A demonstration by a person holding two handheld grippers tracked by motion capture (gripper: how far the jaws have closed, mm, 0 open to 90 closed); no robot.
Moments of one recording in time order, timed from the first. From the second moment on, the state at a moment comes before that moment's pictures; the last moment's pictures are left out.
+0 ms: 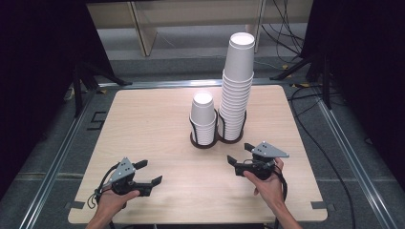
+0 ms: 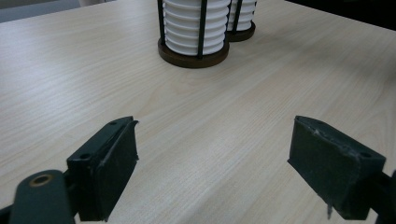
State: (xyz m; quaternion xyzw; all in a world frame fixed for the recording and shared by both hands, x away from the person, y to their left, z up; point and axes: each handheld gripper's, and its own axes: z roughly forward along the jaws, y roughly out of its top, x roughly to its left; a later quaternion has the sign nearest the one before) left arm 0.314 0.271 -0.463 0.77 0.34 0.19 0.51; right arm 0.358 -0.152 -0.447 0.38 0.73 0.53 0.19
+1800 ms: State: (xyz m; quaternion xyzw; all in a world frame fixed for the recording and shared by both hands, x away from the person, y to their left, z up) left arm 0.317 0.270 -0.461 0.77 0.34 0.19 0.51; right arm 0.380 -0.125 -0.414 0.35 0.74 0.54 0.20
